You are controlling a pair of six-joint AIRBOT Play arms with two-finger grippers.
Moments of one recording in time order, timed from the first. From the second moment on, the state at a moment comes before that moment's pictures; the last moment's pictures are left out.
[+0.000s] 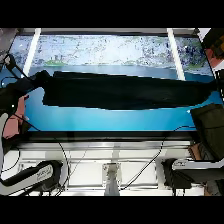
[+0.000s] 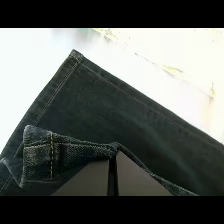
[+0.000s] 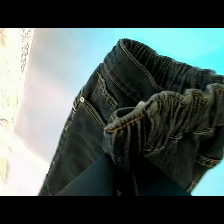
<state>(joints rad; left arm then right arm) 0.16 -1.25 0.96 -2.06 0.39 1.64 -0.64 -1.53 1.49 -1.26 1.10 2.11</state>
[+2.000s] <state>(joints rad) -0.04 -1.50 1.24 -2.07 0.44 1.51 -0.73 -1.91 1.94 -1.05 1.42 1.85</state>
